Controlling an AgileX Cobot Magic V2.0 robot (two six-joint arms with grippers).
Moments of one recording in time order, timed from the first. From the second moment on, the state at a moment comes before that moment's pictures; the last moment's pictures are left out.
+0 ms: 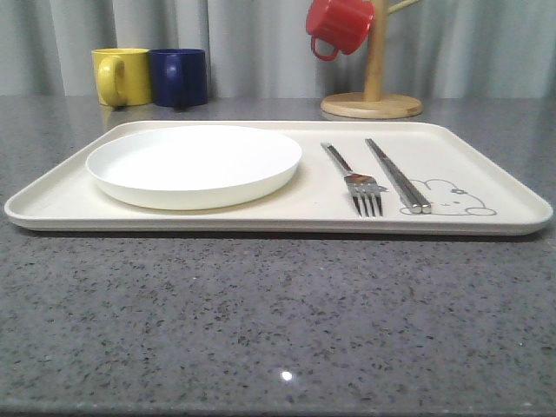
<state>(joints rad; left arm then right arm) -0.19 0.43 -0.47 -0.39 0.21 0.40 -0.25 1.60 -1.23 0.03 0.91 -0.05</state>
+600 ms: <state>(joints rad) -0.19 0.43 -0.47 -0.39 0.21 0.40 -0.25 1.67 -1.23 0.05 0.88 -0.05</state>
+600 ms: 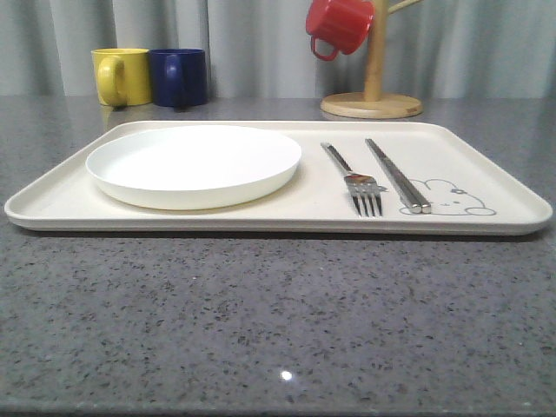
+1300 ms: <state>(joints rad) -0.19 0.43 -0.47 -0.39 0.21 0.40 -0.12 1.49 -1.23 0.18 0.91 -0.02</state>
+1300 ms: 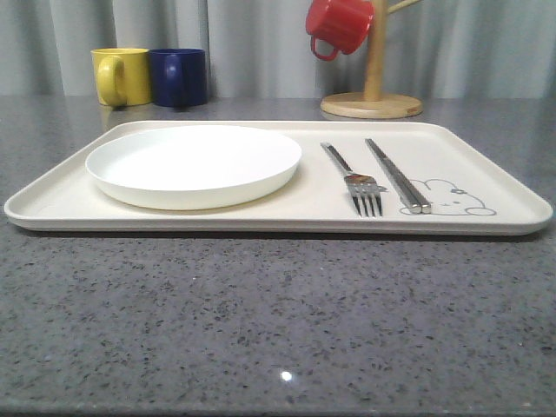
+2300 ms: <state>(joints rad) -0.19 0.43 -0.47 -0.39 0.21 0.40 0.27 1.64 -1.23 0.13 0.82 0.27</state>
